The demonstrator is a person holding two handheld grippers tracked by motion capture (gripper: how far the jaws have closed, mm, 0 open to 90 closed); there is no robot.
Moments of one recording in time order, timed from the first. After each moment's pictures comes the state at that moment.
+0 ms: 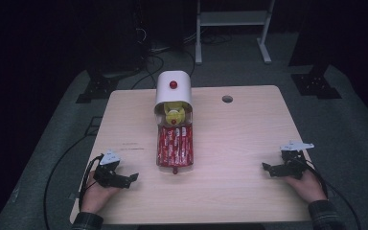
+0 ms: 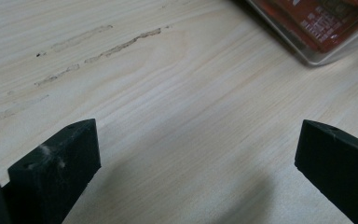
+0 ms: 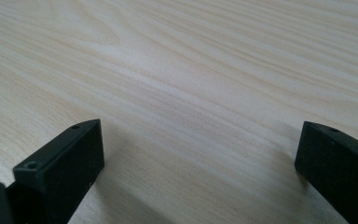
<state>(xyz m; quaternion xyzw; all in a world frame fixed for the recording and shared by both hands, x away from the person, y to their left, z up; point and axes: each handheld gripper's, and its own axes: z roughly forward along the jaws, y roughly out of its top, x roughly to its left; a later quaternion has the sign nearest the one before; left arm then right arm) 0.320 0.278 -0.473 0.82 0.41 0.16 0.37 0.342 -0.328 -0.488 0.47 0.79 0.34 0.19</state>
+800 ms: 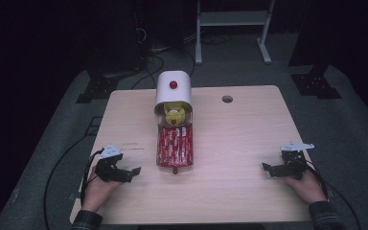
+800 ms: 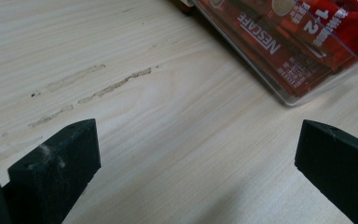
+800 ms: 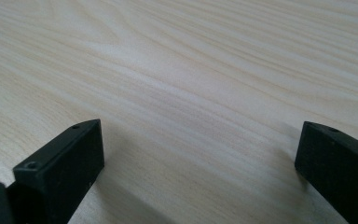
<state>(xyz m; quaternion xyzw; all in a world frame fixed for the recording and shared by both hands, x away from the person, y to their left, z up) 0.330 0.271 -0.457 0.81 0.41 0.15 0.40 0.341 -0.328 -0.488 0.47 0.79 0.33 0.19</state>
